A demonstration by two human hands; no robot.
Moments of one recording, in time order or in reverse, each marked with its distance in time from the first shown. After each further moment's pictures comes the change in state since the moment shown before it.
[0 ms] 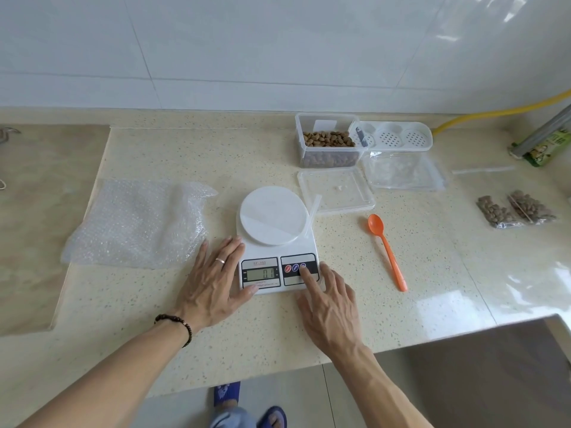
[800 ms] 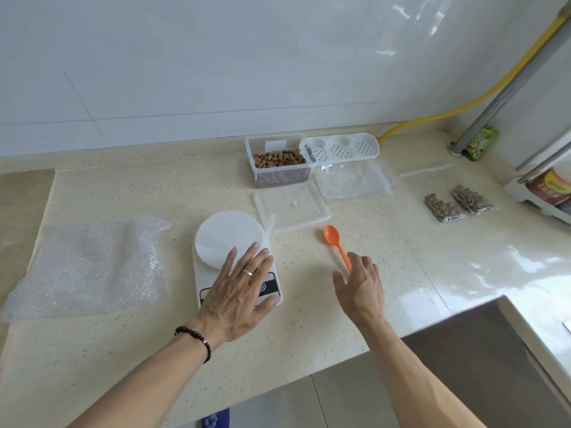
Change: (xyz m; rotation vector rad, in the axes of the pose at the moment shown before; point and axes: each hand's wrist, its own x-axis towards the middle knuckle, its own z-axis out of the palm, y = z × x) left_hand 0.062 0.089 -0.018 0.016 0.022 0.284; right_hand 0.032 0.098 -0.054 0.243 0.115 0.449
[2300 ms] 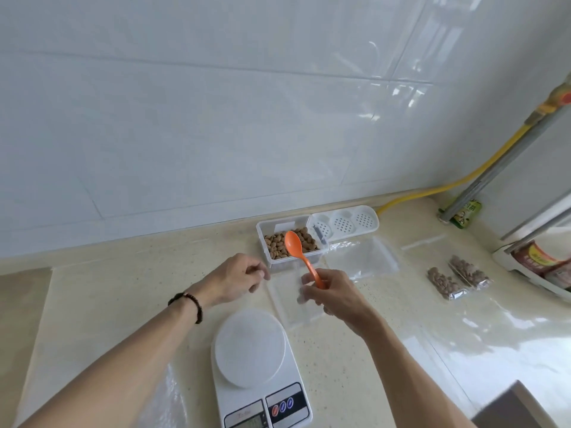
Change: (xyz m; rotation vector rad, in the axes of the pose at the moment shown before) left_hand 0.160 -0.147 -0.118 -0.873 -0.303 -0.303; right_hand 0.111 -0.166 -0.079 0.656 -0.440 0.003
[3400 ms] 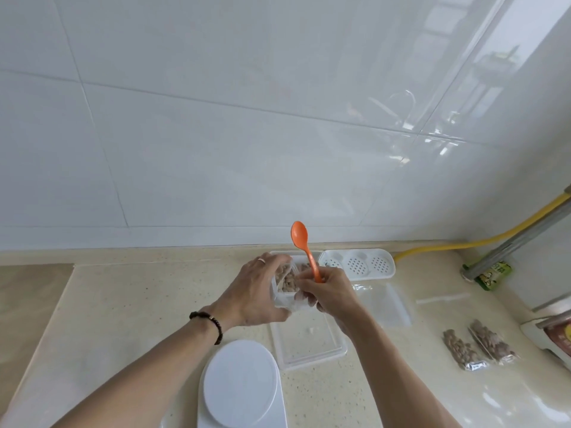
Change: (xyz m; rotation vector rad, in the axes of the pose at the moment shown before) left_hand 0.017 0.033 0.005 0.277 0.345 0.254; right_hand 0.050 -0.060 -0.010 0.140 0.038 -0.100
